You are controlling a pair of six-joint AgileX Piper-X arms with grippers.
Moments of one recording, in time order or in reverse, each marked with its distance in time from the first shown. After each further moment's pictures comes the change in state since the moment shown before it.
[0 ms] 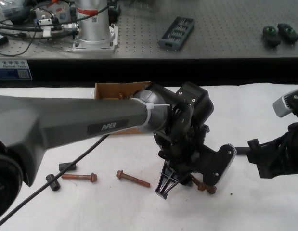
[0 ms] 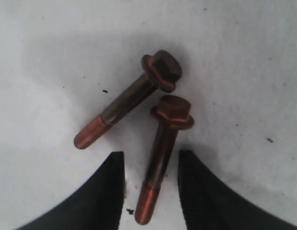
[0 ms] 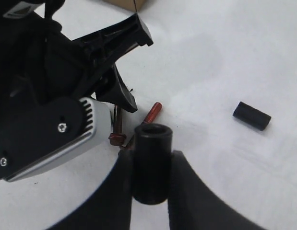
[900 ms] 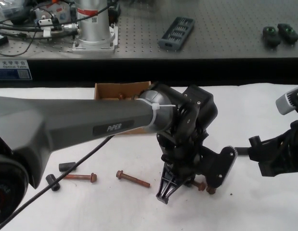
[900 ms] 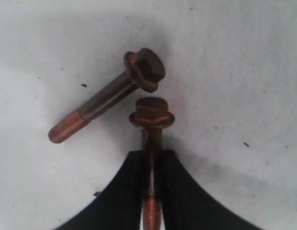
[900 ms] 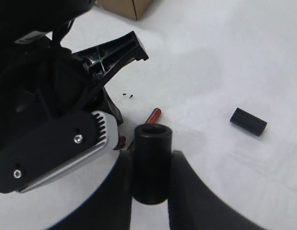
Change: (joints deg) left arm -1.0 0.4 -0.9 4.5 -2.4 -5.3; right arm 0.0 -1.2 0.0 0.0 0.0 0.1
